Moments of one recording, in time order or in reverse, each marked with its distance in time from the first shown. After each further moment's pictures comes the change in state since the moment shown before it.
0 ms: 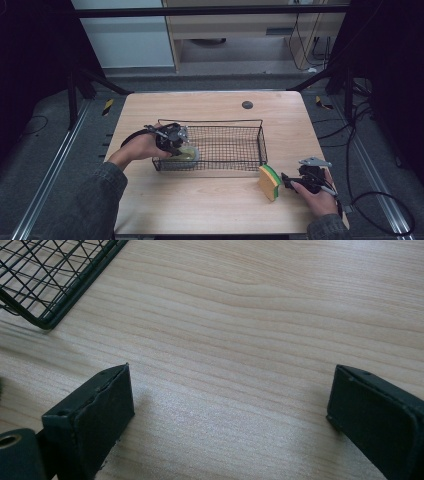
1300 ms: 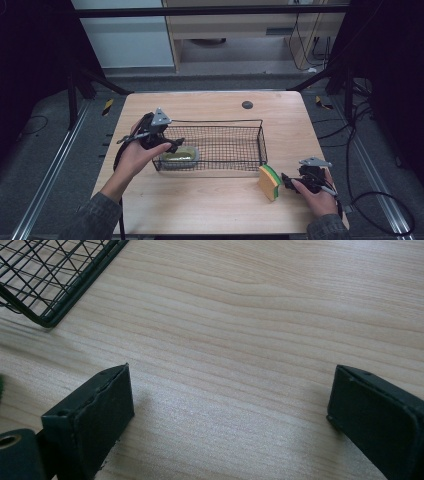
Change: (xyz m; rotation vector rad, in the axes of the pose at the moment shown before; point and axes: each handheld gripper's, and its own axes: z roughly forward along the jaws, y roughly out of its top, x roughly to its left) left arm -0.037 -0.023 -0.067 -0.473 0.319 -0.546; right arm -0.001 0.000 0.000 0.000 0.004 -0.010
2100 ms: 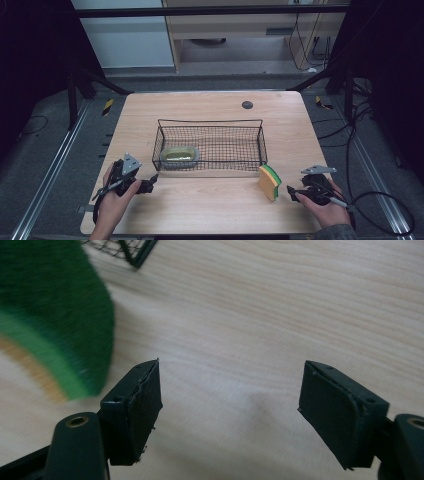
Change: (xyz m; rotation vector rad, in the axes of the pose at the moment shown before) left arm -0.021 -0.142 -0.022 0.051 0.153 -0.169; right arm 0.028 0.006 -0.065 0.168 0.012 -0.044
